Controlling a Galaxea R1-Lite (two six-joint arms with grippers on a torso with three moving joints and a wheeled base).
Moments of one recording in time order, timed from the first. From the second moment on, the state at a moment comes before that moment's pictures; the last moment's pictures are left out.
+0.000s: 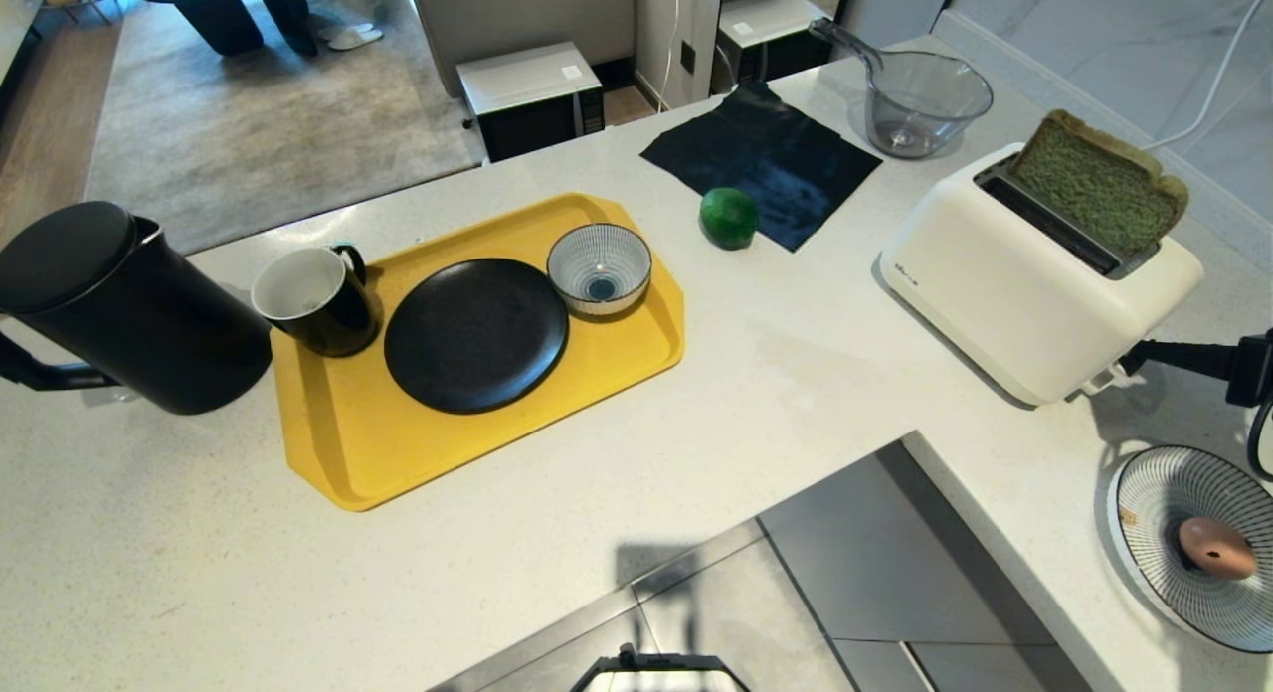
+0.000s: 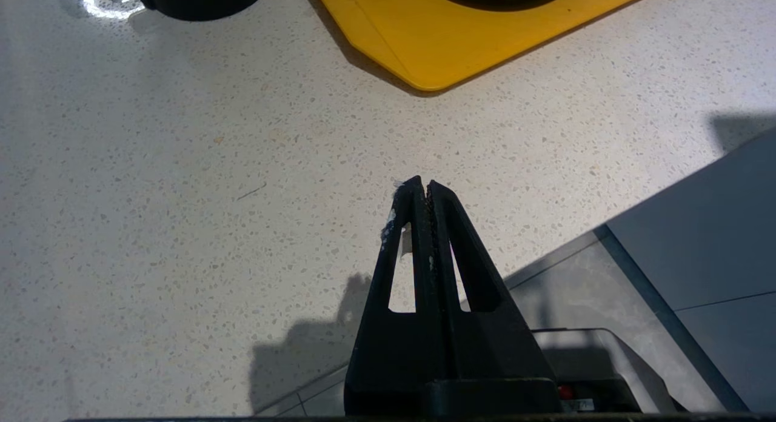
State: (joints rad) left arm 0.00 0.00 0.00 -0.04 -0.01 0.01; right arm -0.56 1.76 -1.10 -0.16 0.93 -0.23
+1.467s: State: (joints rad) left arm 0.00 0.00 0.00 -0.04 -0.01 0.01; right arm -0.56 1.75 -1.10 -0.15 0.93 -0.23
